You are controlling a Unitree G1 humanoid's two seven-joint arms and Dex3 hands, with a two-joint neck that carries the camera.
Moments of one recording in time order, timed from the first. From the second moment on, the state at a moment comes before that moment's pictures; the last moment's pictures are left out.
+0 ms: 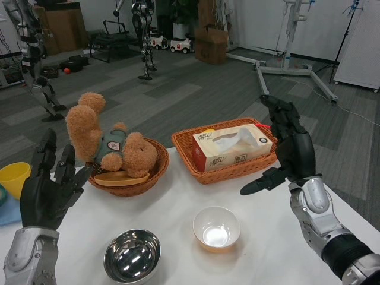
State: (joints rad) left arm -0.49 0.12 -0.05 0.62 -0.52 -0.63 -0.23; right arm -0.29 -0.66 0.14 0.45 0.65 -0.86 -0.09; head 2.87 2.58
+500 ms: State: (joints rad) left arm -0.49 0.12 -0.04 0.62 -0.52 -0.63 -0.23; right arm -0.30 -0.66 0.15 0.43 0.65 -0.86 -0.10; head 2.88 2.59
